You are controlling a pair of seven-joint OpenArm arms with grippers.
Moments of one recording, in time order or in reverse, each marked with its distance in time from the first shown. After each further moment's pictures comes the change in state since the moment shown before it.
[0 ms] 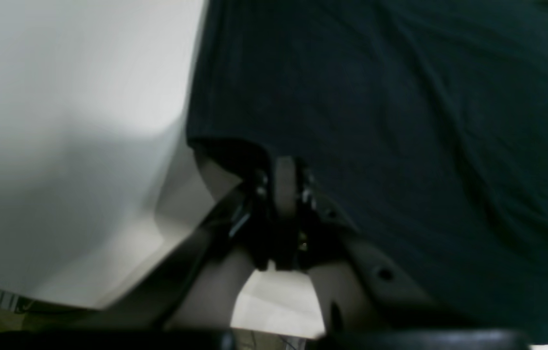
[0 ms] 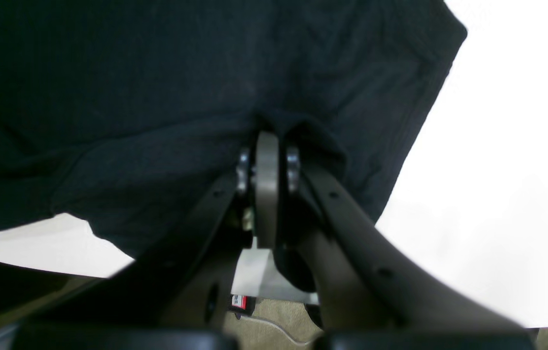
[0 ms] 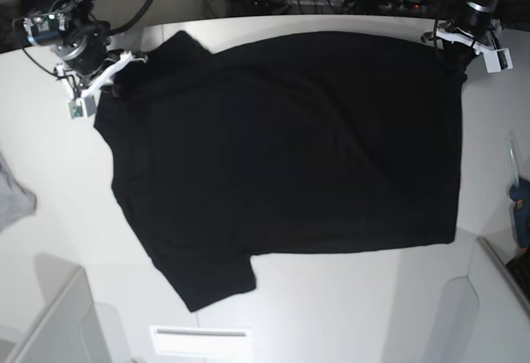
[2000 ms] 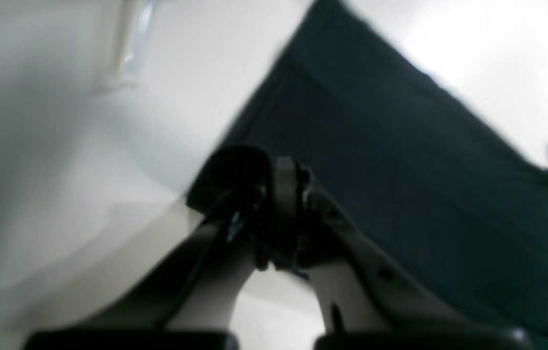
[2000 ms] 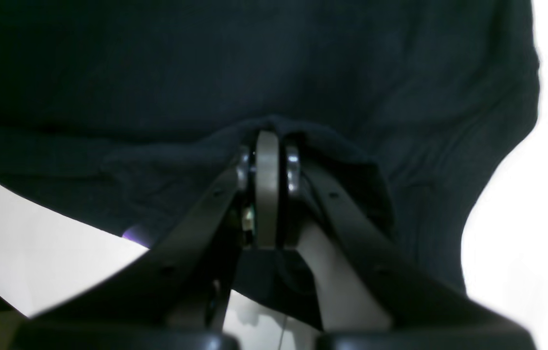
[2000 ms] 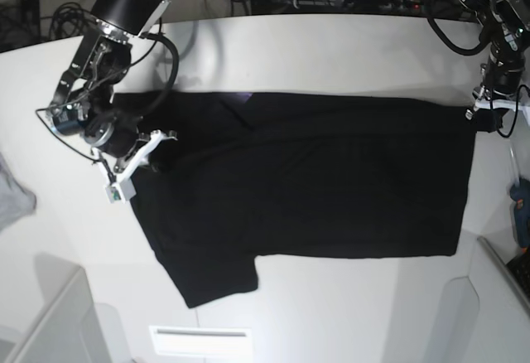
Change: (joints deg) left arm -21.2 -5.2 -5.4 -7.4 -2.3 14.2 10.7; right arm 21.4 1.5 -12.1 -15.4 -0.2 -4.2 -4.2
